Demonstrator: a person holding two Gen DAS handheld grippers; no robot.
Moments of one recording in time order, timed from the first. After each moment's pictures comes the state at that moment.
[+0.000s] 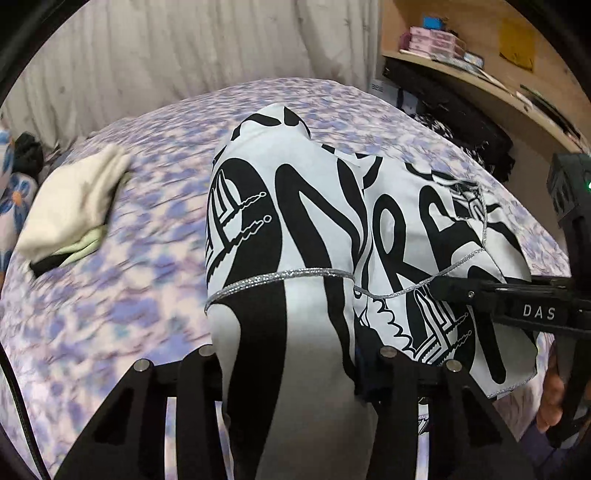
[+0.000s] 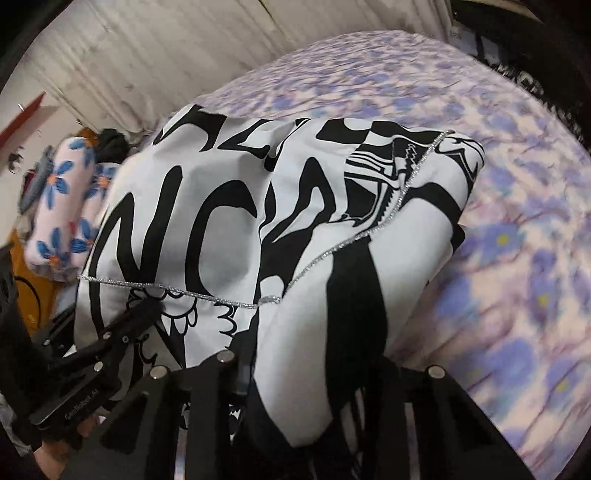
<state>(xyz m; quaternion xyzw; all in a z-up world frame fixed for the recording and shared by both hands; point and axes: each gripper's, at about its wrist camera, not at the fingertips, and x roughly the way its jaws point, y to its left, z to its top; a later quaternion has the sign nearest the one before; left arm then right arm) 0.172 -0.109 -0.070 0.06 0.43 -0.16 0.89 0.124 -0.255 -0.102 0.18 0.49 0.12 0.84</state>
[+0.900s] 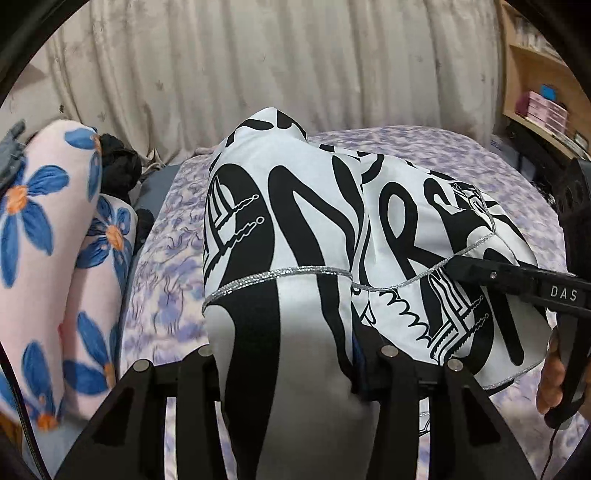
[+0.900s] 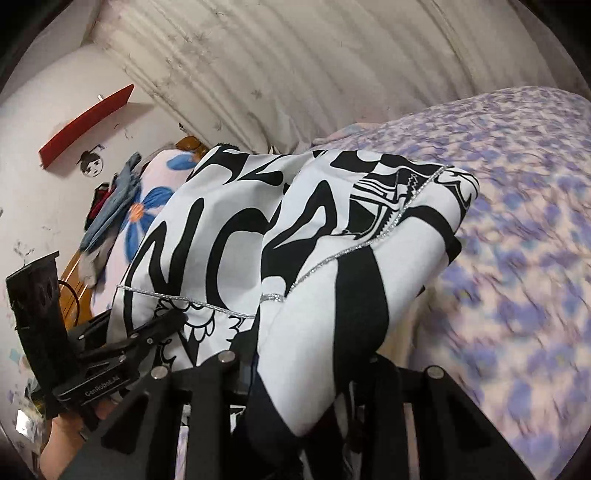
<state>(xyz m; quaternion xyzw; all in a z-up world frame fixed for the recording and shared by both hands) 0.491 0.332 0.036 0.07 0.40 -0.06 0.91 0.457 0.130 -0.025 0.20 0.39 0.30 0.85</state>
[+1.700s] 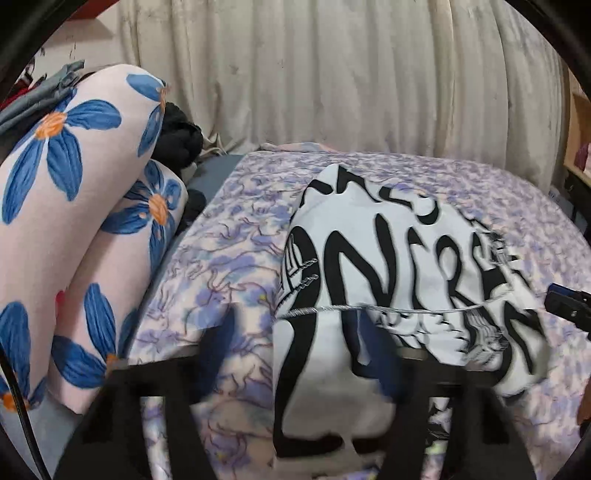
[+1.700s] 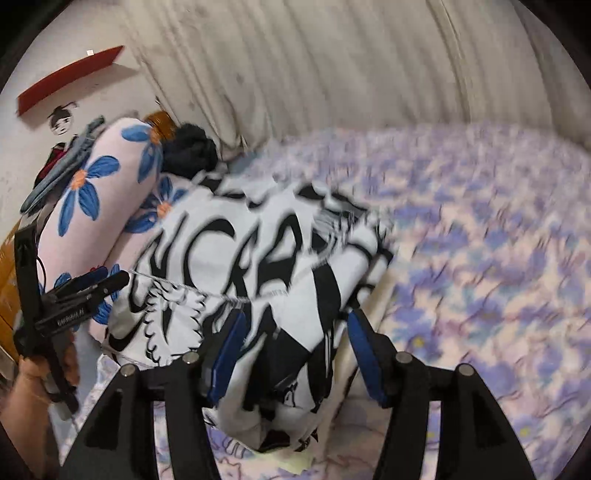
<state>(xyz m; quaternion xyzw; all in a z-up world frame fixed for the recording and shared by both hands) 0.511 0.403 -0.023 0.00 0.35 0.05 0.93 0.481 0.122 -0.053 0.06 0.36 0.24 0.90</state>
